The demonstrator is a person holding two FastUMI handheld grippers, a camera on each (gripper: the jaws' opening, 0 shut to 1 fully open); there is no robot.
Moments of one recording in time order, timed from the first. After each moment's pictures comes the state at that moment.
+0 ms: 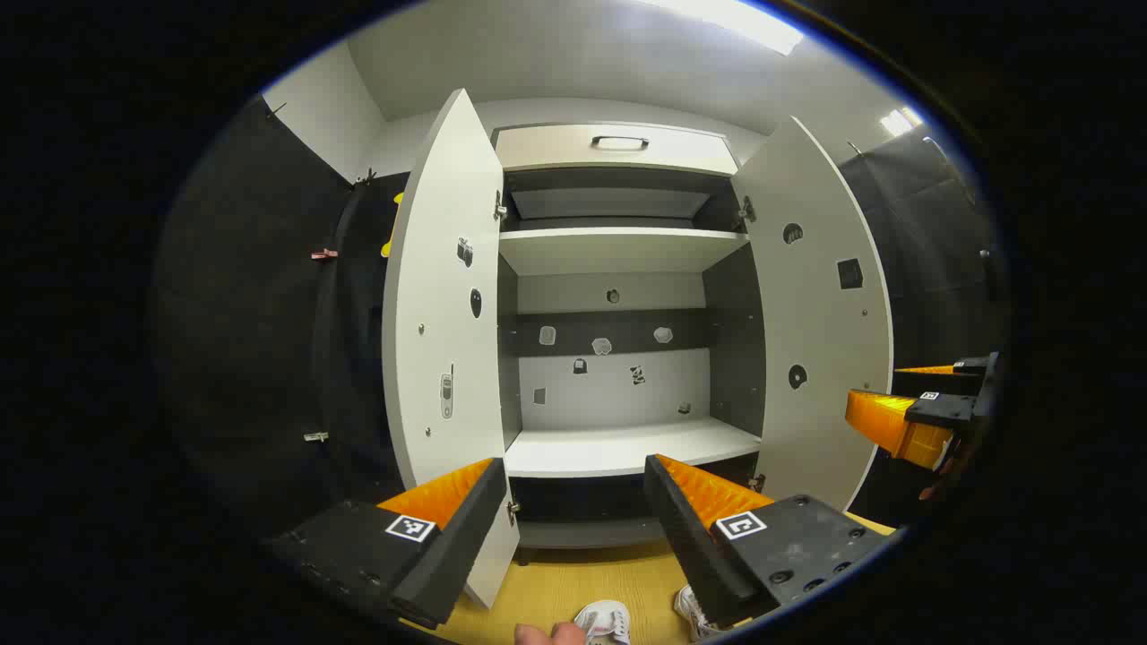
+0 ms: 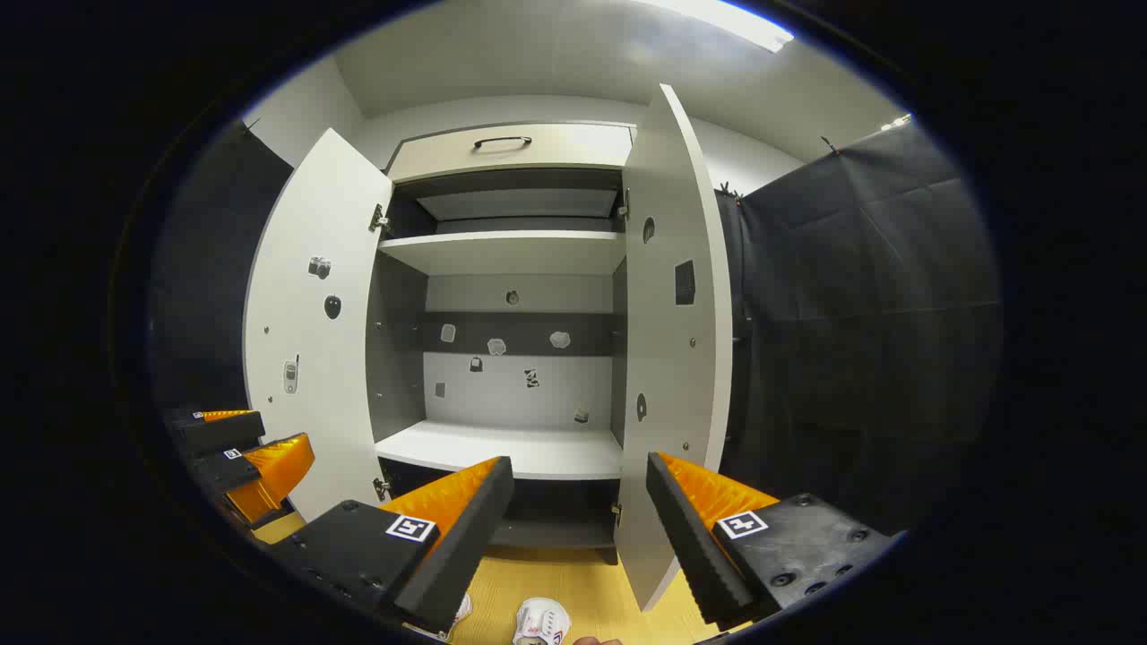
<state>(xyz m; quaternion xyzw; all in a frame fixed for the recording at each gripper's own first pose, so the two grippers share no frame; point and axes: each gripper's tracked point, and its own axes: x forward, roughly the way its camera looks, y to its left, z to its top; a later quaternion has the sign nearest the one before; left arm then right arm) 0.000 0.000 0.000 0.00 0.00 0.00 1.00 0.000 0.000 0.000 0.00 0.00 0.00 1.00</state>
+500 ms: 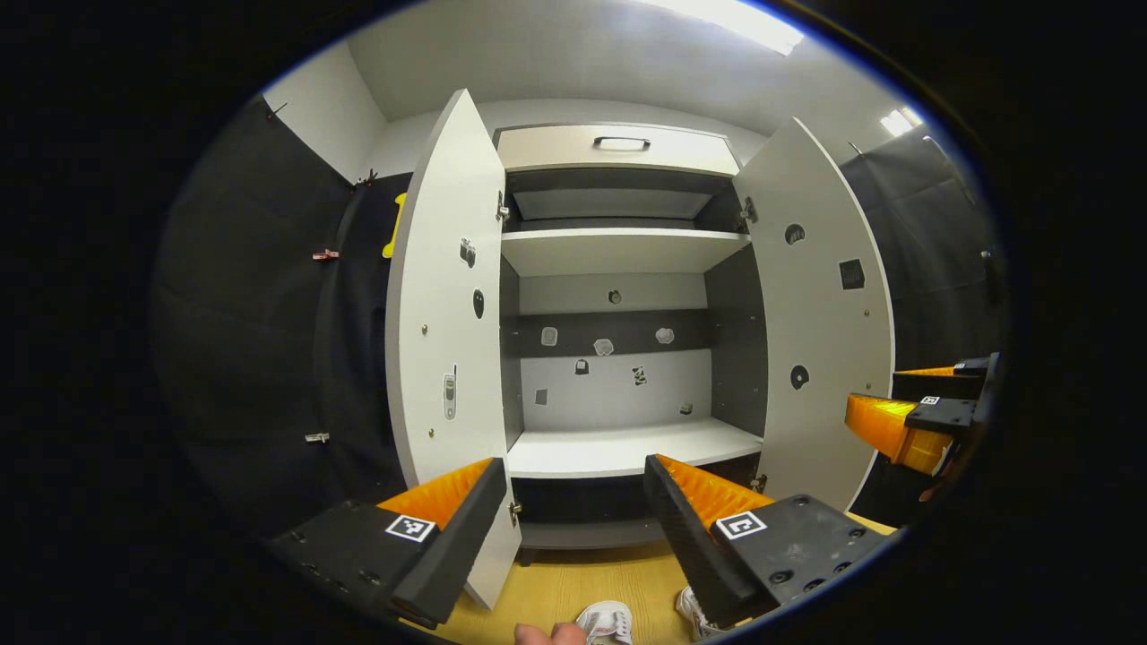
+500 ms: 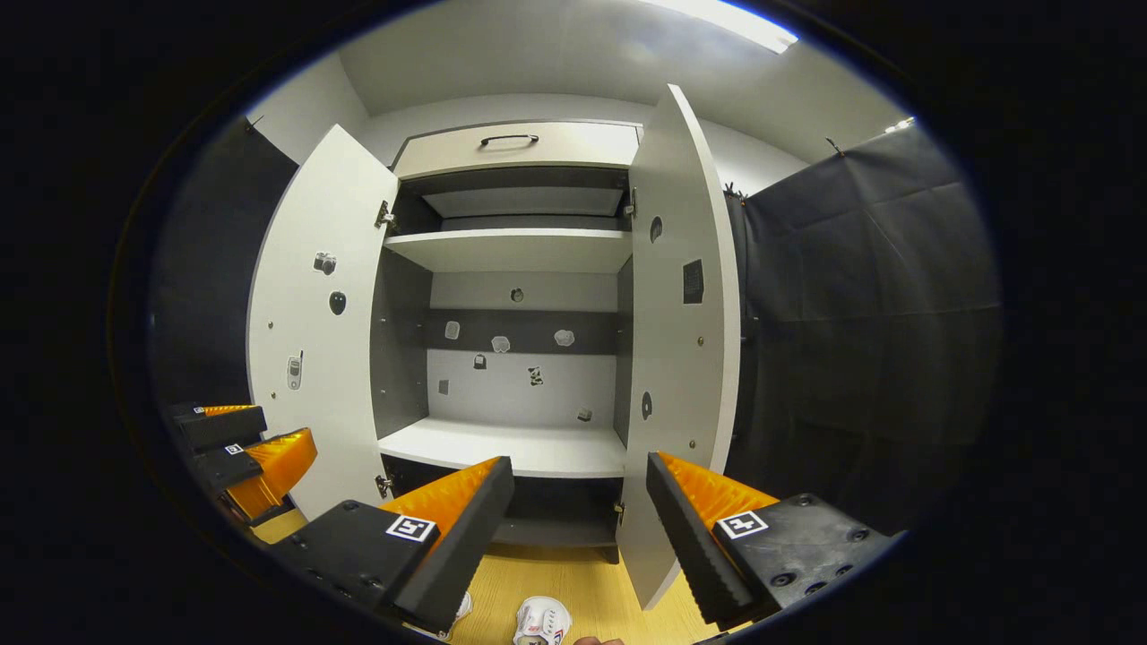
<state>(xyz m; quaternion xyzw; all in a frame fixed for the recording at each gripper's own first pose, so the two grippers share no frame) 0.000 0.005 0.000 0.00 0.00 0.00 1.00 -0.002 0.006 -0.002 0.00 0.00 0.00 1.00</state>
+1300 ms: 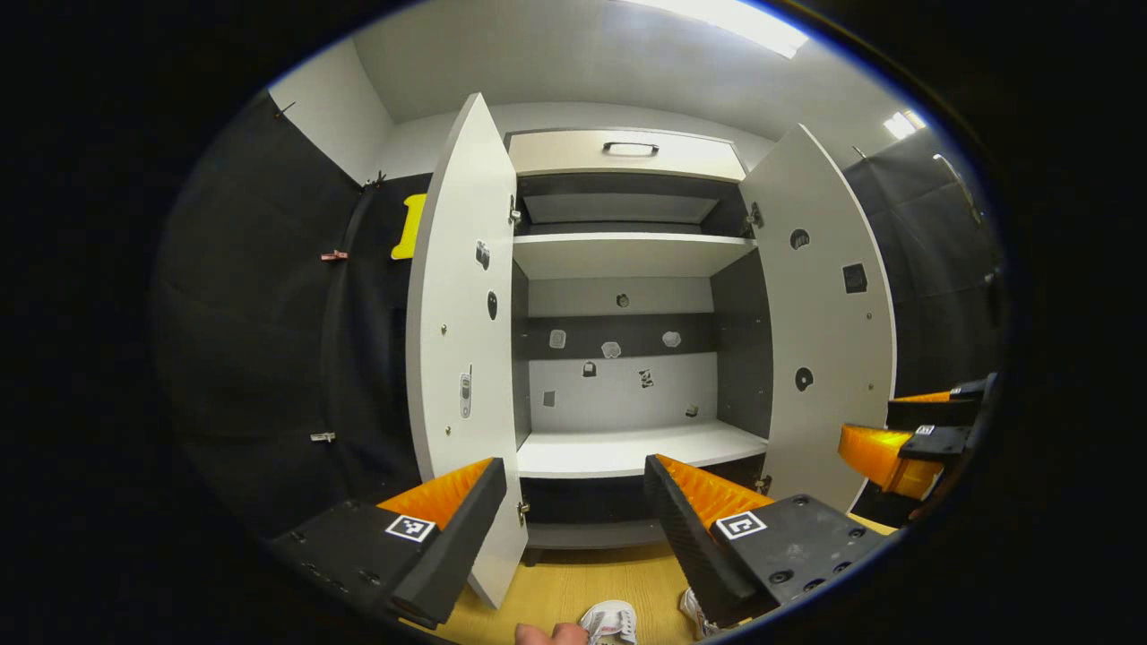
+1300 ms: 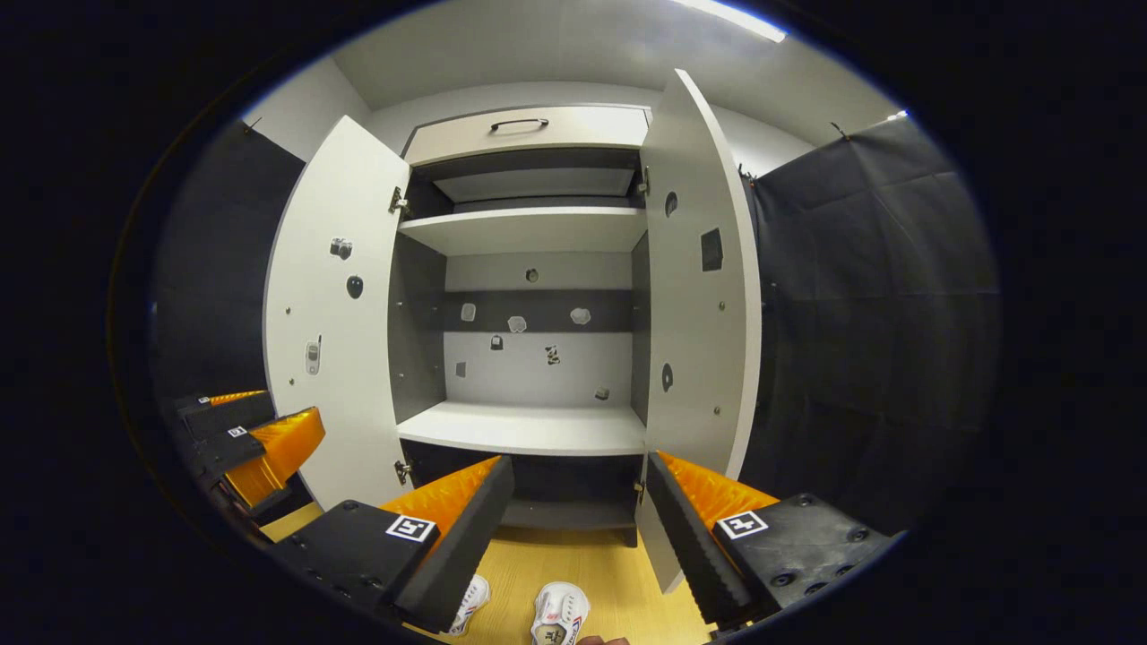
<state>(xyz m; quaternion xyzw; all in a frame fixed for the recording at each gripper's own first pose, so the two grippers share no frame) -0.009 0.020 -0.001 -0.01 -0.01 0.01 1.00 -0.018 0.028 -0.041 0.01 0.05 0.03 1.00</state>
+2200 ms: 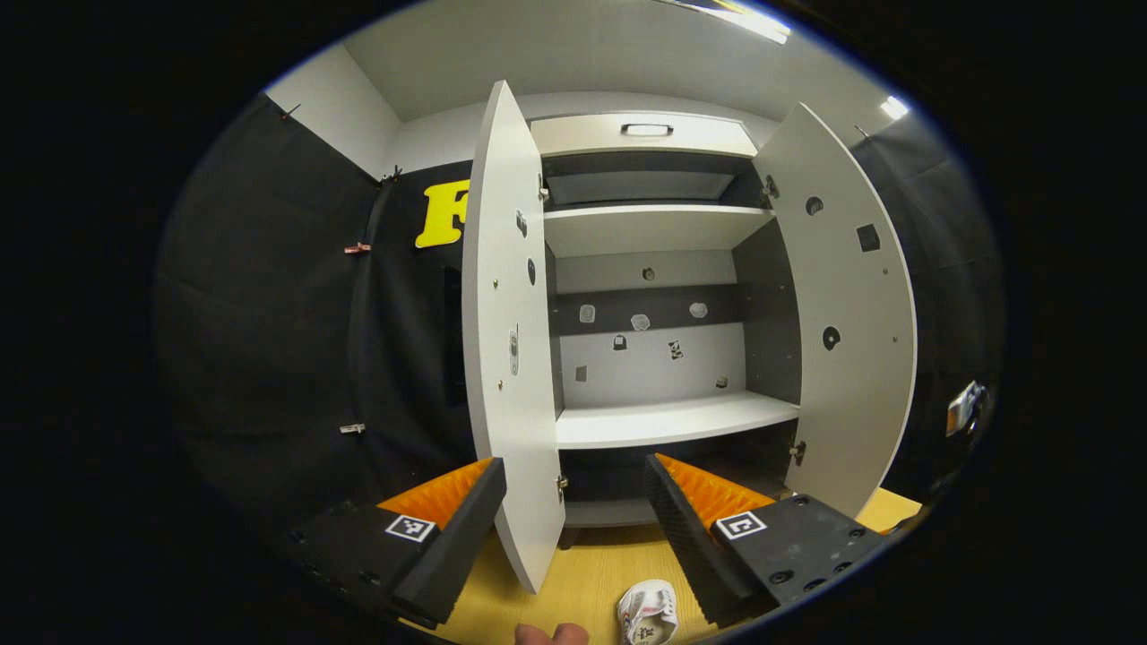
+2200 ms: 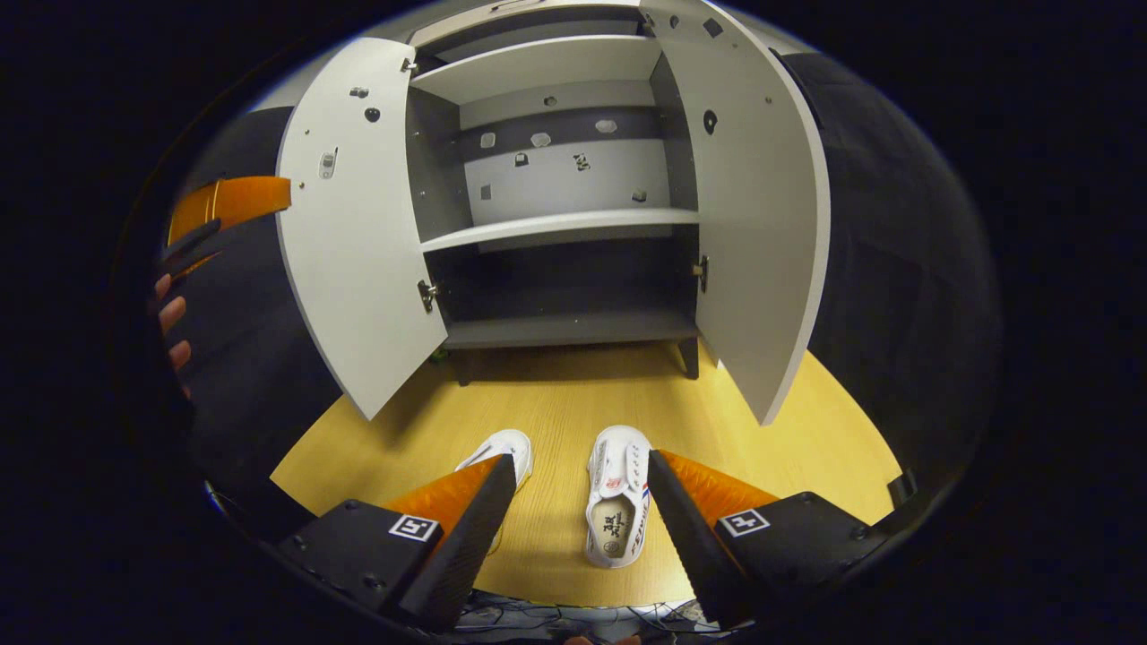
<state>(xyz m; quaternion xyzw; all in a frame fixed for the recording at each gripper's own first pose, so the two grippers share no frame) -0.028 0.058 -0.050 0.02 0.02 0.04 1.00 -0.087 0.072 -0.291 0.05 0.29 0.07 0.95</state>
